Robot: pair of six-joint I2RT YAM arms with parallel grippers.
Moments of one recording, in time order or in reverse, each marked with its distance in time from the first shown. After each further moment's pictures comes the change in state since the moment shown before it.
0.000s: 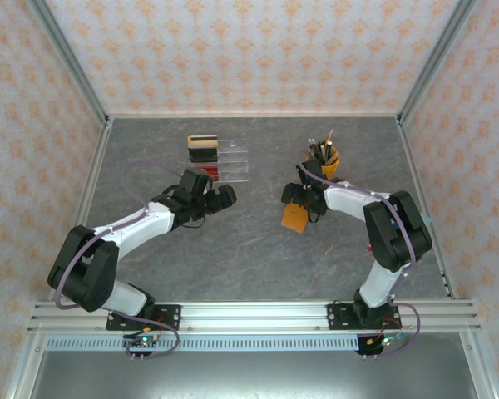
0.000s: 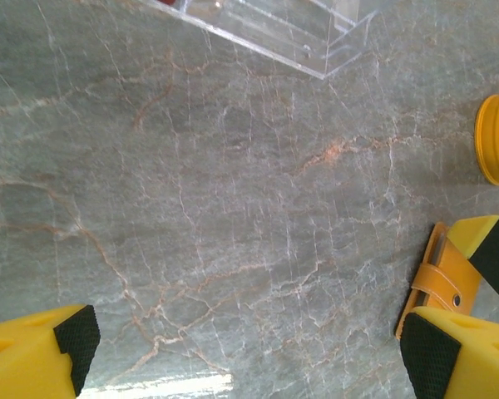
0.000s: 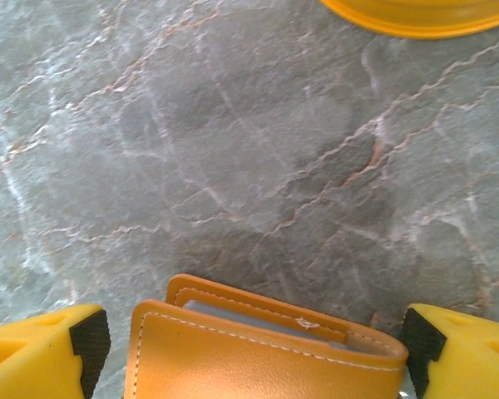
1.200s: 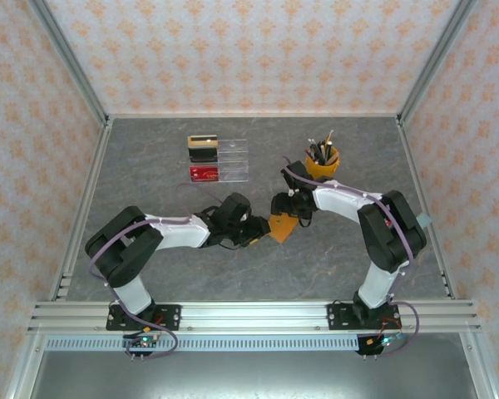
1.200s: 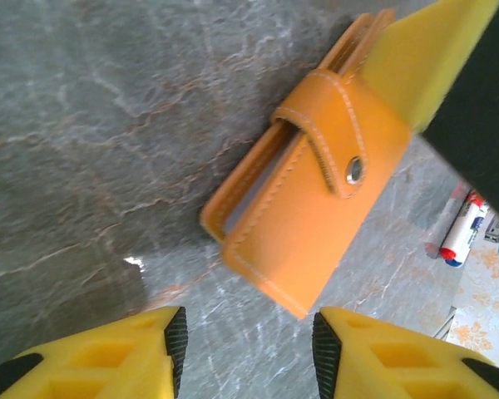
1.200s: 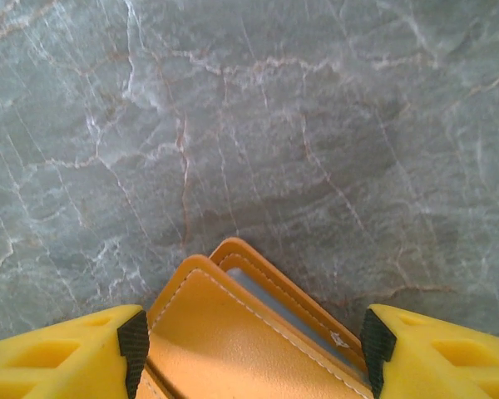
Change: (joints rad) left arm -0.300 0.259 -0.017 0.314 0.203 -0.343; right arm 0.108 0.024 0.085 -0.185 -0.103 -0.071
